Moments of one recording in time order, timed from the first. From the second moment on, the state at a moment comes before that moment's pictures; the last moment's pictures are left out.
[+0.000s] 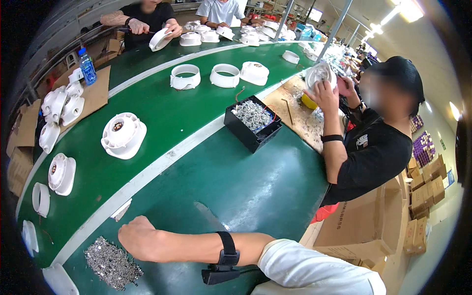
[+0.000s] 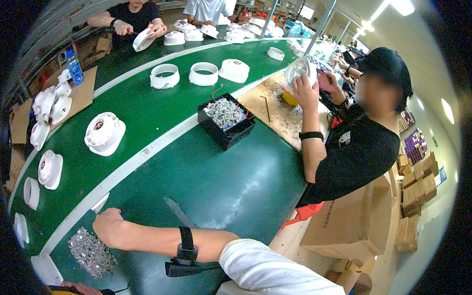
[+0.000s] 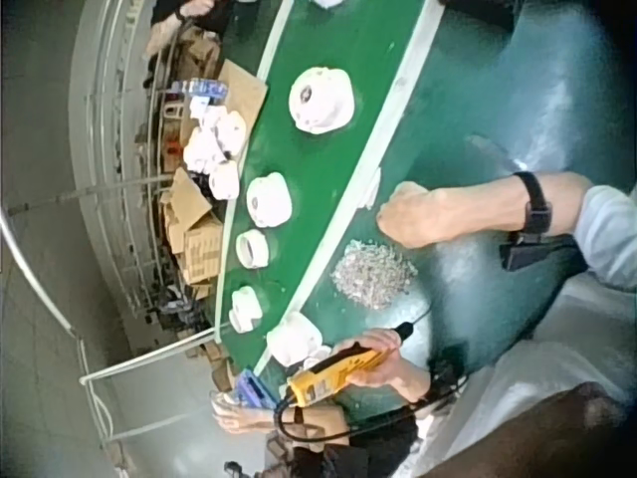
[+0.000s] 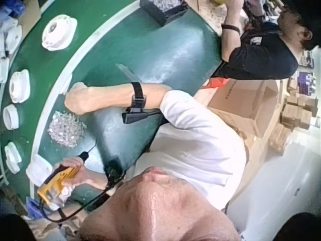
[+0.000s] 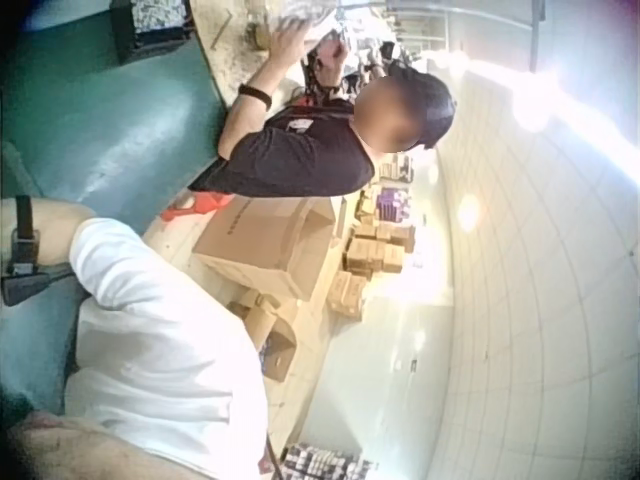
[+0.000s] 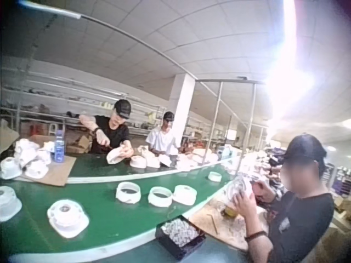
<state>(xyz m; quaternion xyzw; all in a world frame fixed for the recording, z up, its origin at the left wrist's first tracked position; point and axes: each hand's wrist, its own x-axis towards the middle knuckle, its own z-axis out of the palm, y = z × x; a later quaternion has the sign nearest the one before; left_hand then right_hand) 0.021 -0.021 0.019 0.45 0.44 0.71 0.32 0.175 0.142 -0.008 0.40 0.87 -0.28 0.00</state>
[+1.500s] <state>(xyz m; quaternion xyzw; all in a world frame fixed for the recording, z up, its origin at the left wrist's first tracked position) 0.046 -0.033 0.031 0.44 0.45 0.71 0.32 0.199 0.135 -0.010 0.36 0.88 -0.30 -0.01</state>
